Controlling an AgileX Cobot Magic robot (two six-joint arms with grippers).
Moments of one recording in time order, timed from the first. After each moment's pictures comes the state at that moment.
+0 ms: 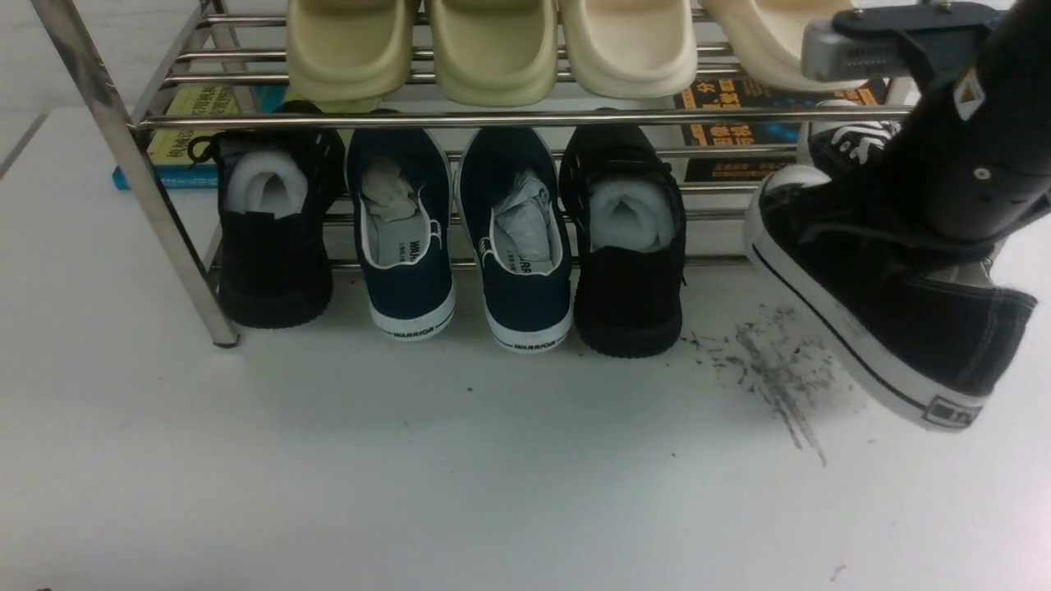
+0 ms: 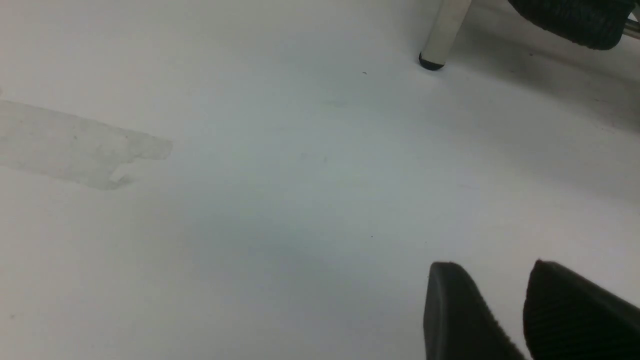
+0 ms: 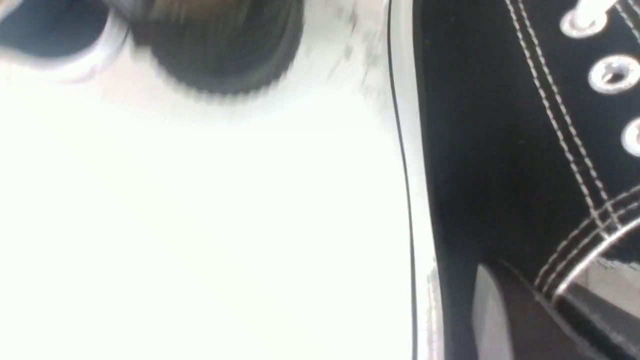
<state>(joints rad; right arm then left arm) 0.49 1.49 -1.46 -0.04 1.24 0.40 0.01 -0.01 0.00 0.13 0.45 -0.37</state>
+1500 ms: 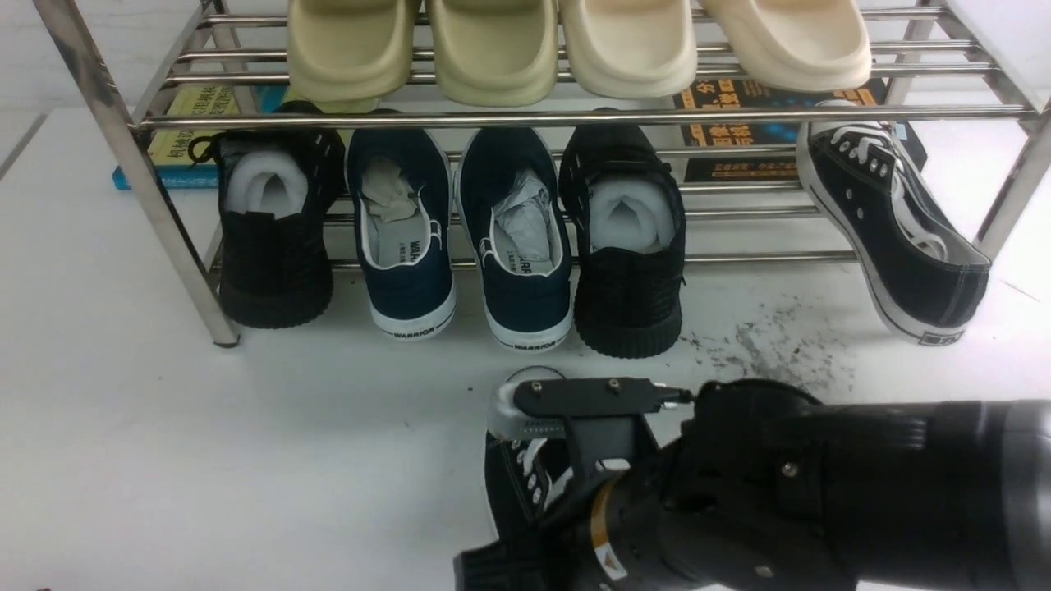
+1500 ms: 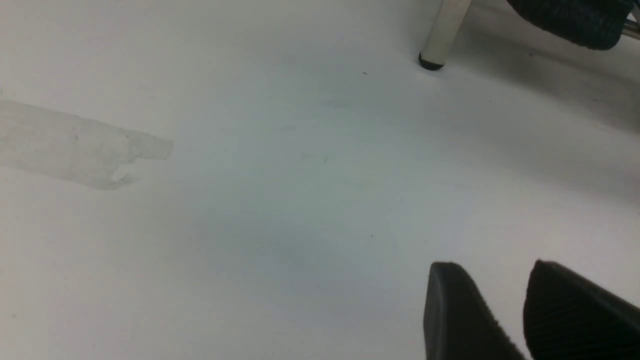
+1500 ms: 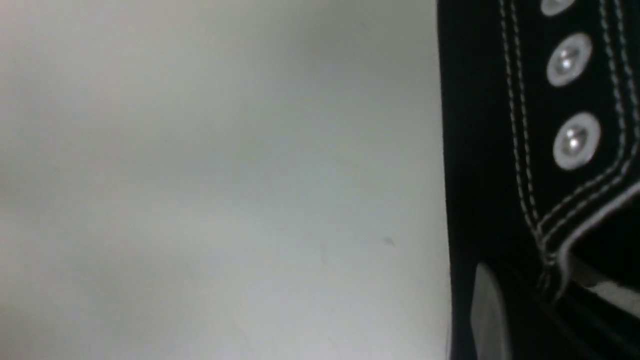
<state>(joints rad) 1.04 1.70 -1.04 -0.06 0.45 1.00 0.01 -0.01 0.00 0.13 0.45 -0.37</state>
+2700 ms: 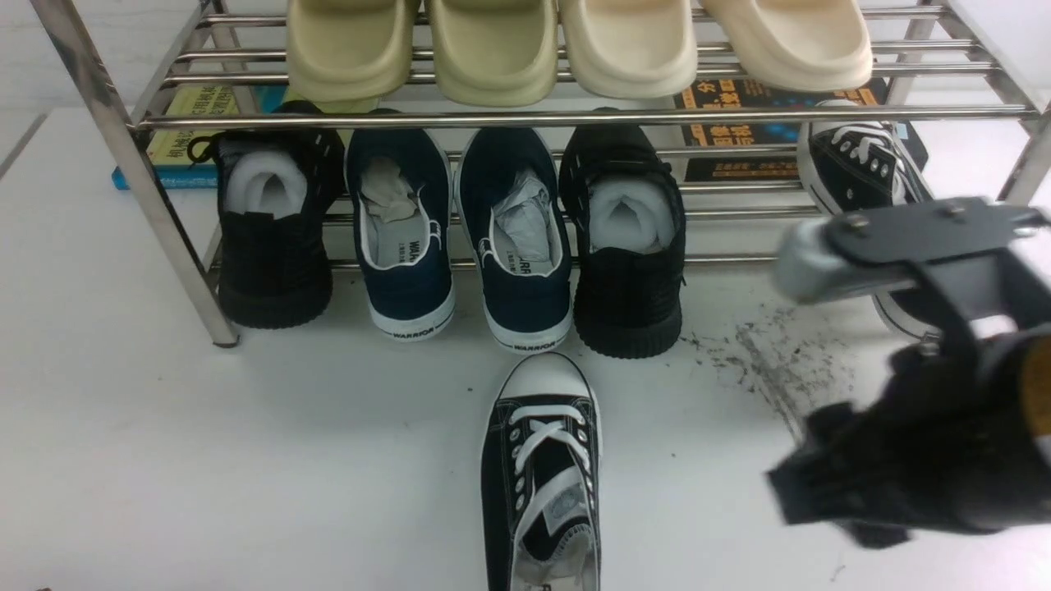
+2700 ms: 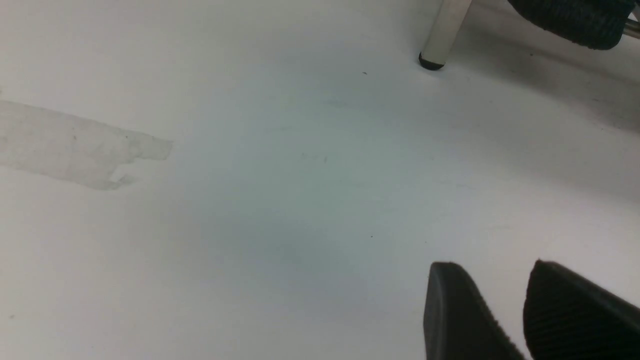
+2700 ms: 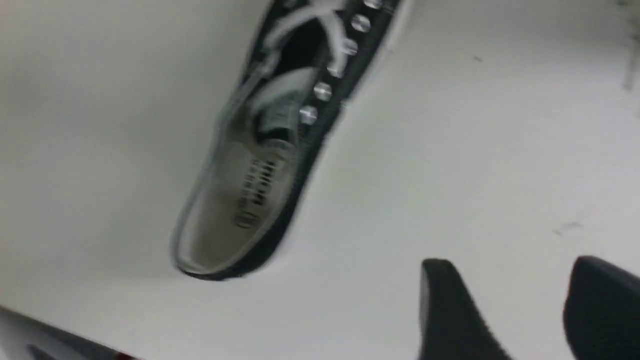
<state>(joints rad) 0.93 1.14 -1.04 -0.16 1.08 0.76 0.01 -0.01 0.00 0.13 0.45 -0.37</state>
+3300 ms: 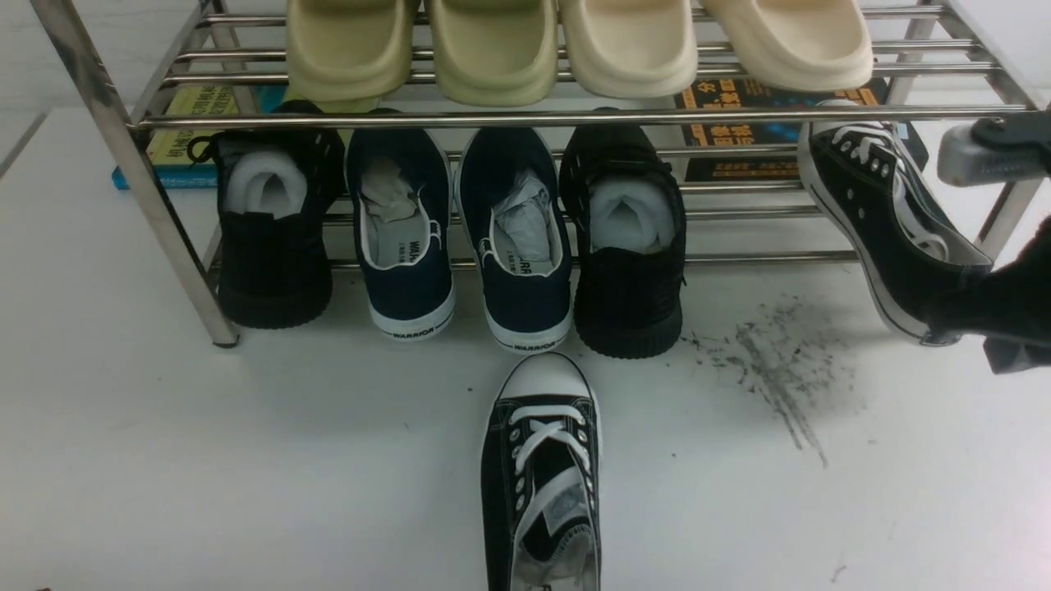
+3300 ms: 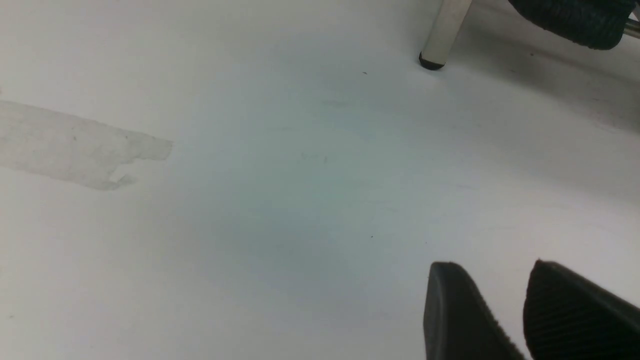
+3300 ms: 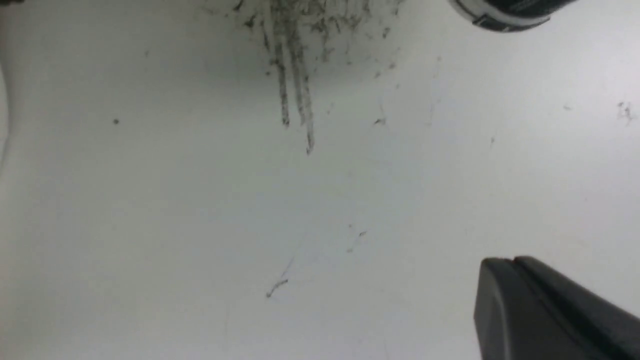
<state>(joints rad) 0.36 1.33 -1.13 -0.13 1.09 0.36 0.01 -0.01 0.00 0.13 0.45 -0.37</state>
